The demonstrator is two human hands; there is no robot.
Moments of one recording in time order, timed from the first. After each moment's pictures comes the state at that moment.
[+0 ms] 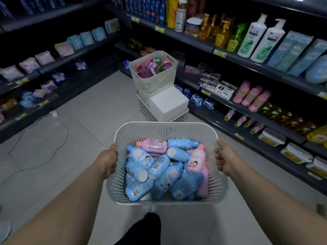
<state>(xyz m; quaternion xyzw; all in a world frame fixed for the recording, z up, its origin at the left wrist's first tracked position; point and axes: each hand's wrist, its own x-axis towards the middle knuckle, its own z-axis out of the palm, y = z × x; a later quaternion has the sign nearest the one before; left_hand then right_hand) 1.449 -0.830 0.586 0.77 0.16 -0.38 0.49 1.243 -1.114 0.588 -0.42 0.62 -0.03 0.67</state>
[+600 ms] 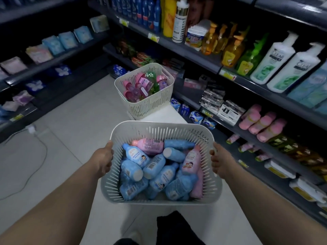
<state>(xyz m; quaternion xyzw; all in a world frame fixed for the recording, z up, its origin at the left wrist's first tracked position) 1.668 -1.034 0.551 0.77 0.18 -0.39 0.48 1.455 -1.323 0.556 -0.42 0.62 0.01 0.67</state>
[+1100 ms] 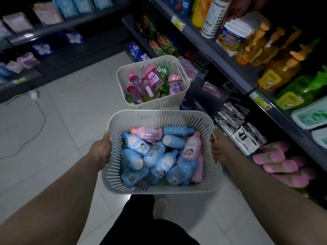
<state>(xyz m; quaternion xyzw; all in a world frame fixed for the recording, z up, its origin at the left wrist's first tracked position) 1.753 -1.154 0.490 0.70 0.32 -0.33 0.54 1.632 -1.496 0.513 -0.50 0.57 0.11 0.64</state>
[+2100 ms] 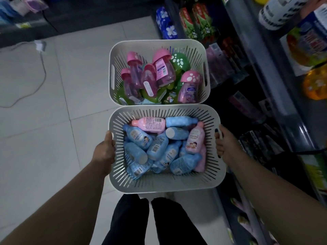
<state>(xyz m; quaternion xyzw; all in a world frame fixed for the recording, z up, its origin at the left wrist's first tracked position) 1.801 -1.291 0.363 0.64 0.49 -0.21 0.55 1.809 -1.634 0.376 -0.57 0.53 0.22 0.59</state>
